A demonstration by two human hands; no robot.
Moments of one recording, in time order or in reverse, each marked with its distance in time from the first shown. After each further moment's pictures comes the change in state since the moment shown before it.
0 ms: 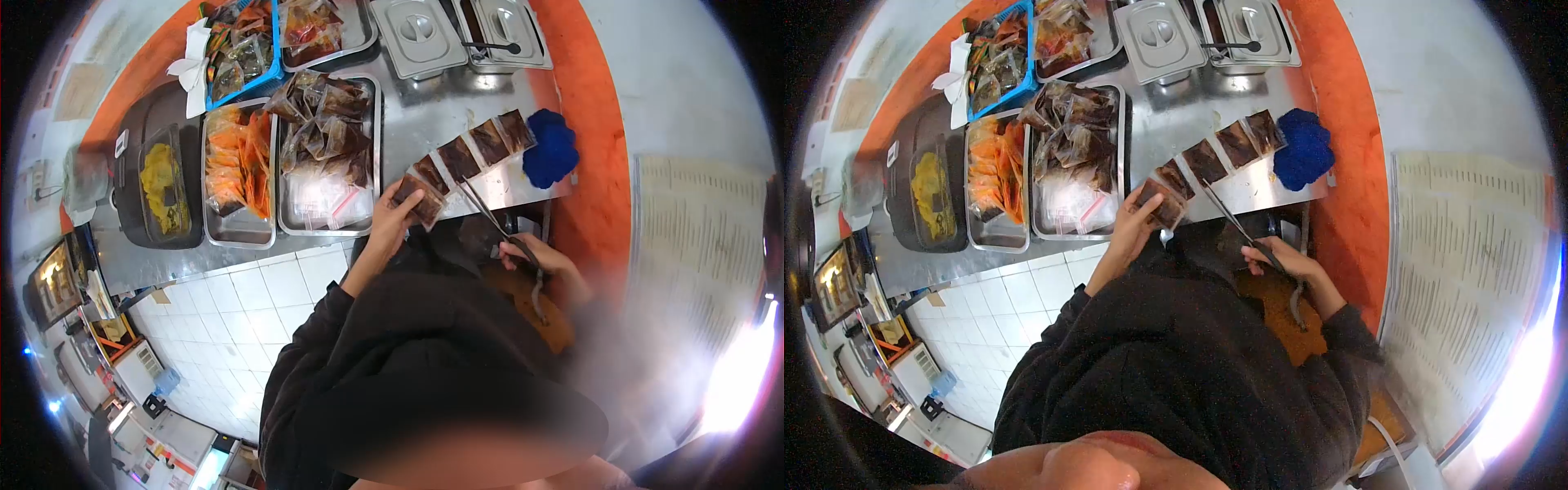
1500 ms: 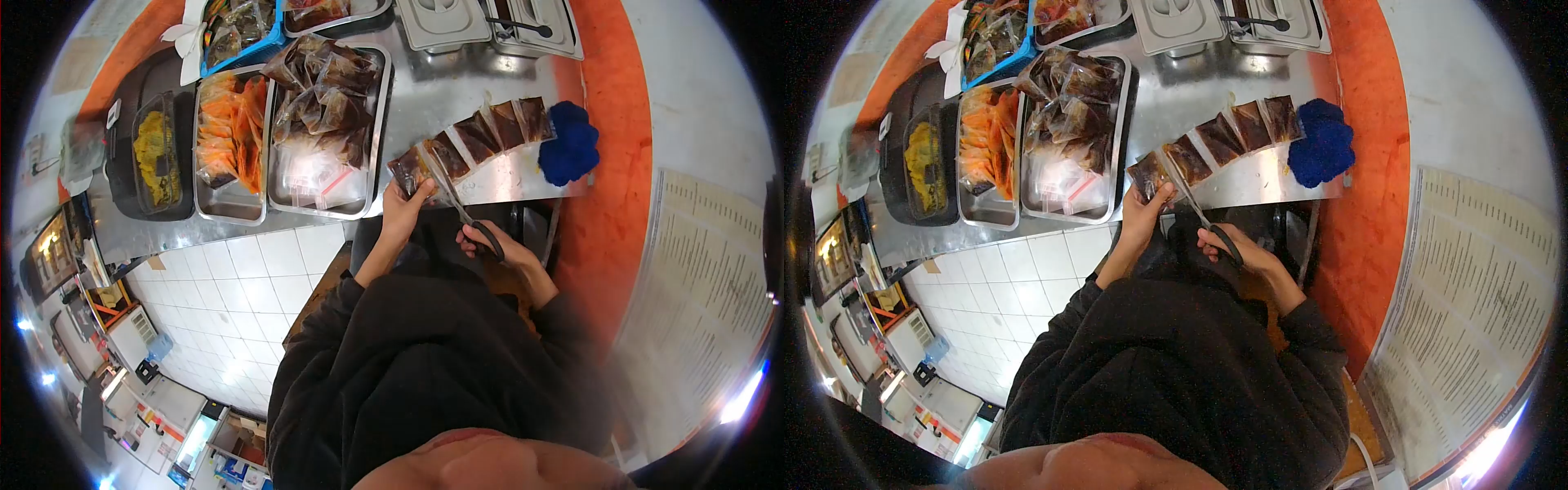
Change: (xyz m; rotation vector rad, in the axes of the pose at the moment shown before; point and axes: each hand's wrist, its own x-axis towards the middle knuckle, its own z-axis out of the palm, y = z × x) left_hand 0.013 -0.046 -0.005 0.249 0.157 0.222; right_hand 0.064 0.003 0.045 0.294 -0.107 -0.031
